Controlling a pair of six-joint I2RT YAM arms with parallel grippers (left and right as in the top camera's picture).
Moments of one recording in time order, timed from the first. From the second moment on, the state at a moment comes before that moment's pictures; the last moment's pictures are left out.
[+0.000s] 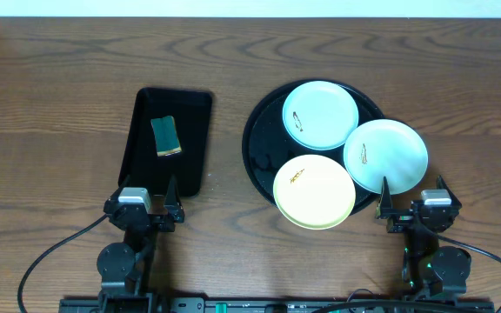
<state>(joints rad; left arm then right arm) 0.00 0.01 0.01 -0.10 0.07 -0.09 0.00 0.01 0.01 -0.07 -0.01 -0.06</state>
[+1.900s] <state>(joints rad) -0.01 0.97 1.34 -1.23 0.28 -0.08 0.00 1.19 1.48 -1.35 -0.45 0.14</state>
